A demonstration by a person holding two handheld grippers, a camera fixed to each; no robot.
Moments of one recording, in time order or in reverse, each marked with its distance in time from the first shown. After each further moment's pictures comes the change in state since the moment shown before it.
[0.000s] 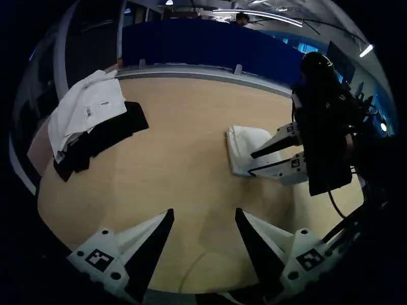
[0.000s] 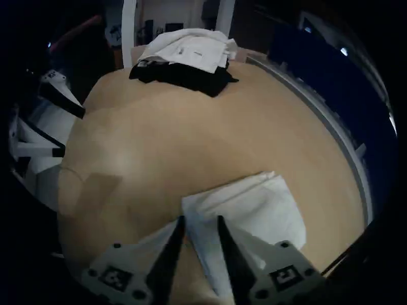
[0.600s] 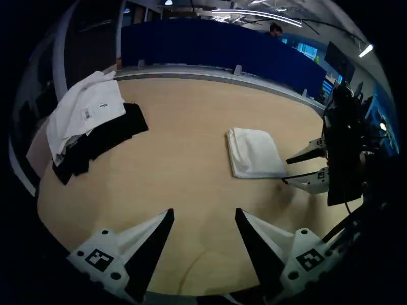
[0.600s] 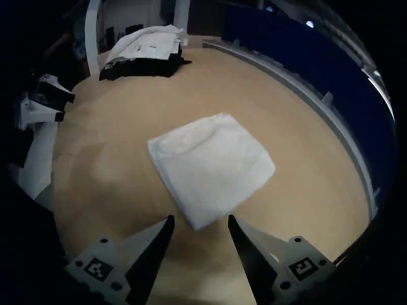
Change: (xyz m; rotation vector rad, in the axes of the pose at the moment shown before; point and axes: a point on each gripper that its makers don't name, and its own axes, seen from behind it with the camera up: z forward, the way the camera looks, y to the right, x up) left arm 0.007 0.000 0.003 -0.008 -0.001 0.005; right arm -0.090 0.024 -0.053 -0.135 -0.070 0.207
